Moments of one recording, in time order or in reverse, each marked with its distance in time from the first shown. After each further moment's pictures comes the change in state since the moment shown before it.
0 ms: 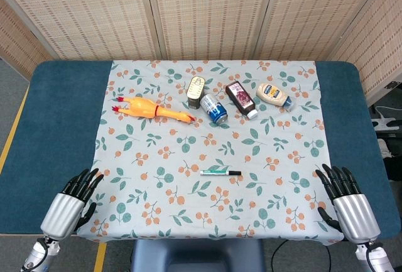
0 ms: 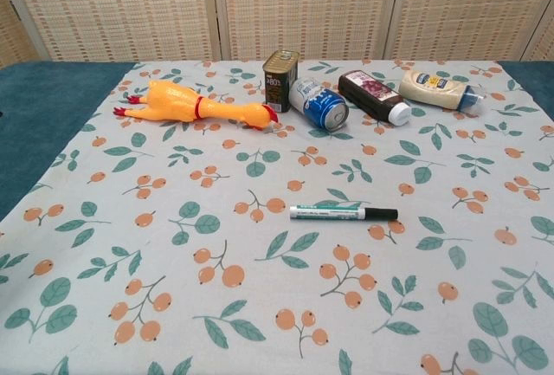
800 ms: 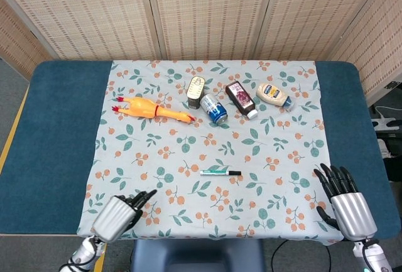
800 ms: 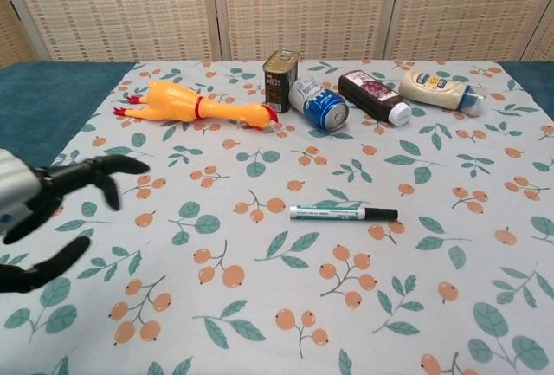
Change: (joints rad) left arm -0.112 -0.226 -0.013 -0.022 0.129 -0.181 0.219; right arm 0.013 -0.017 0.008 0.007 0.032 -0.046 -0.022
